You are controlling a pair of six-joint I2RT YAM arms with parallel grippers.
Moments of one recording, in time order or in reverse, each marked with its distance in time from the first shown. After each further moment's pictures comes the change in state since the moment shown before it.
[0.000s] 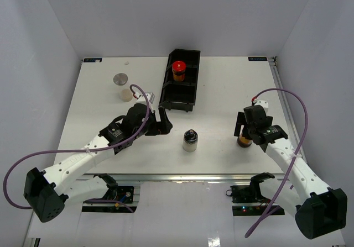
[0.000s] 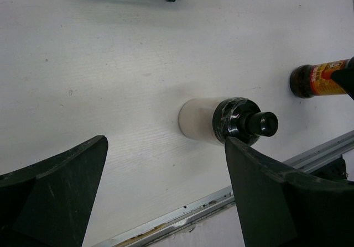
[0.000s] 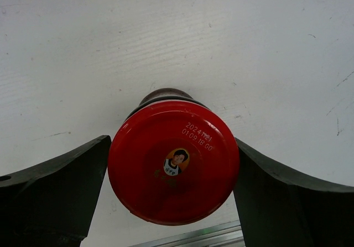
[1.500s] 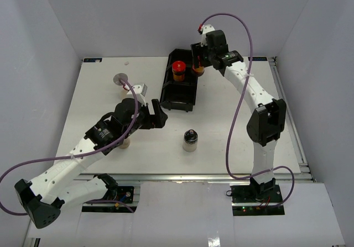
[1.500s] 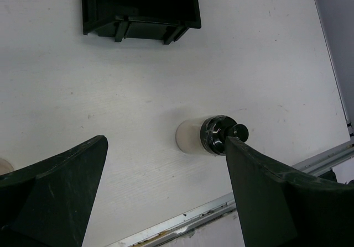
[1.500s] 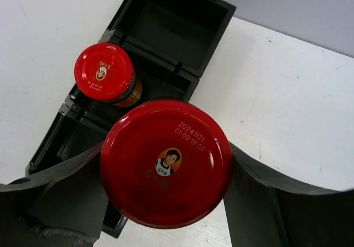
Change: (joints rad) left arm 0.000 -0.081 0.151 -0.114 -0.074 0.073; right arm 0.111 1.073 1.334 0.133 -0.323 -0.334
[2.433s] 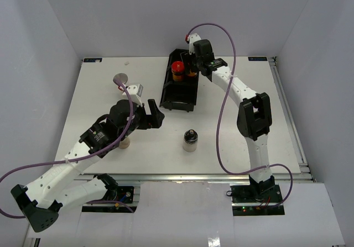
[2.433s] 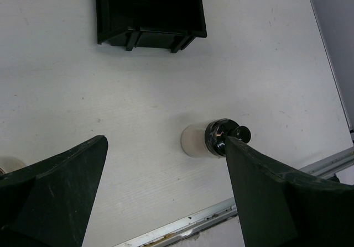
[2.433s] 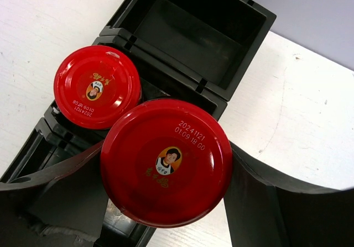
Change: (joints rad) left arm 0.000 -0.052 0.001 -0.018 -0.033 0.022; right arm 0.048 0.163 -0.013 0.178 0.041 -0.082
